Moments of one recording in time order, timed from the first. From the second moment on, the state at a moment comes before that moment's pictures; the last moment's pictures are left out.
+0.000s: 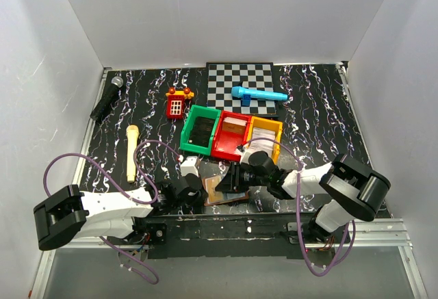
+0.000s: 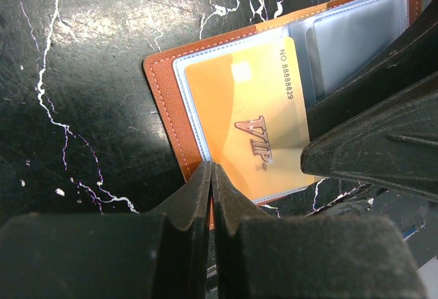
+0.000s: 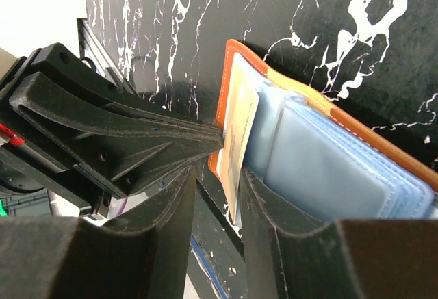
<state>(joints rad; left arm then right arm) -1.12 1.10 0.32 -0.03 -0.29 -0.95 0.94 1.51 0.40 0.60 -0.37 1.02</state>
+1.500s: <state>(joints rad) -1.12 1.12 0.32 0.00 -0.29 -0.98 0.92 1.50 0.39 0.59 -0.43 1.02</state>
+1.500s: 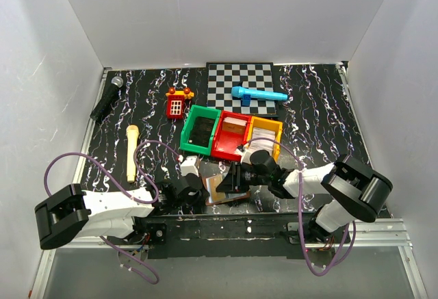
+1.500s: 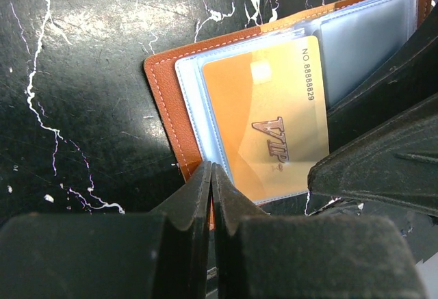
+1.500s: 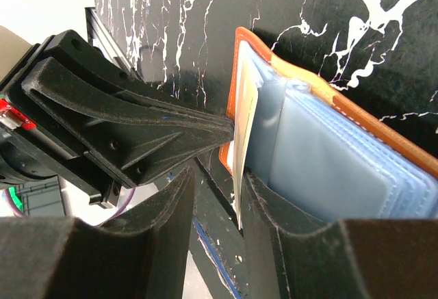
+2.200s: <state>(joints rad) -1.12 1.11 0.31 0.01 -0.30 -1.00 0.90 1.45 0.36 0.56 -0.43 1.02</state>
